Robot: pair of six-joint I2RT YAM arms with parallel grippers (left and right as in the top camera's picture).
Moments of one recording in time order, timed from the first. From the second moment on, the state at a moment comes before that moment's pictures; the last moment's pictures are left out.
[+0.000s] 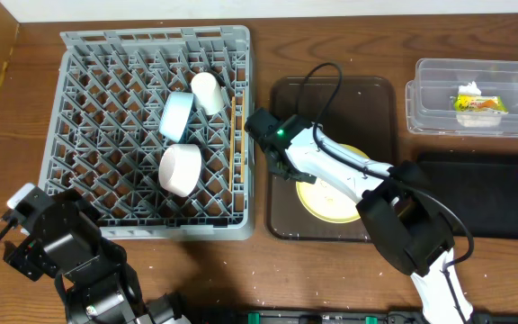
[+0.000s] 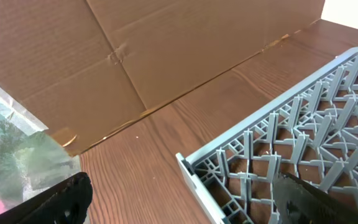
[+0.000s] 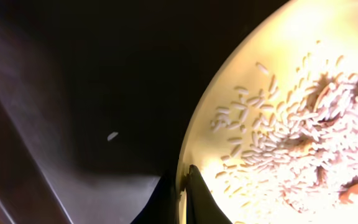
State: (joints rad) left arm 0.52 0.60 0.72 -0.56 -0.58 -0.01; right arm 0.78 2.20 1.65 -0.96 0.21 1.11
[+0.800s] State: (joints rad) left arm 0.52 0.60 0.72 -0.56 -0.58 -0.01; right arm 0.84 2.22 1.68 -1.14 0.33 0.83
